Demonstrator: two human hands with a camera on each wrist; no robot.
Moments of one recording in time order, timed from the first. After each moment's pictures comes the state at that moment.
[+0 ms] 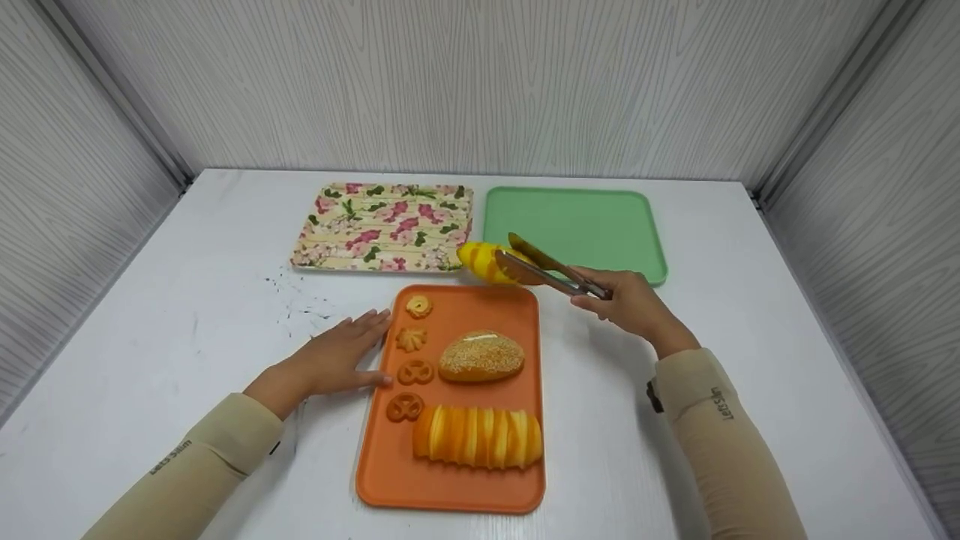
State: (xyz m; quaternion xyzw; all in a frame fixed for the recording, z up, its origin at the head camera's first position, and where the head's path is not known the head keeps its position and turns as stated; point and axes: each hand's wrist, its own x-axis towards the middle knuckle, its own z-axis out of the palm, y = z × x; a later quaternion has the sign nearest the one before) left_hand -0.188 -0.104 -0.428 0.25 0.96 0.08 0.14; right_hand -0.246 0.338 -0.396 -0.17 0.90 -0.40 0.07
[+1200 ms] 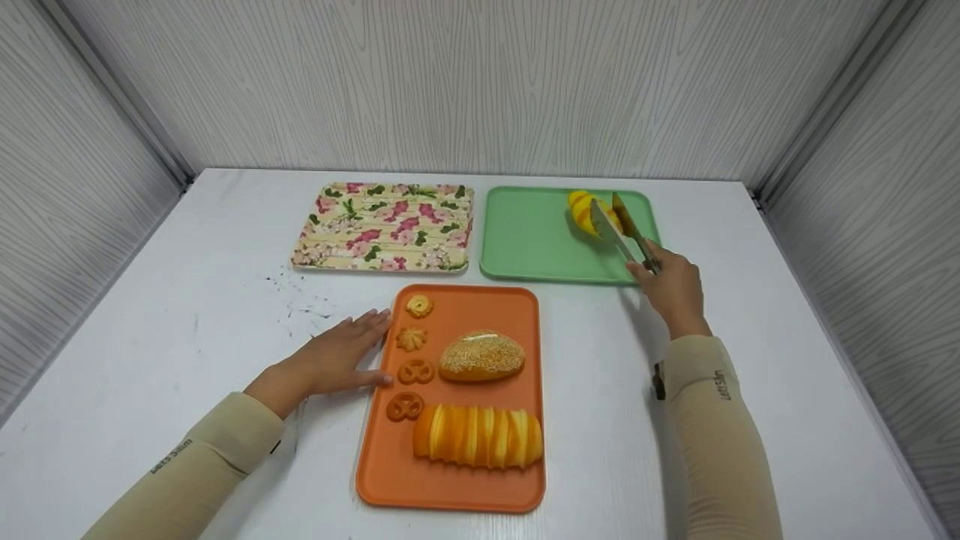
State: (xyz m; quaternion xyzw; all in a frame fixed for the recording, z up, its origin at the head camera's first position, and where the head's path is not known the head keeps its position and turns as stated) left_hand -0.190 -0.103 -0.432 0.26 0.96 0.08 0.13; right_hand -0.263 0.375 -0.400 0.01 0.94 -0.34 -0.05
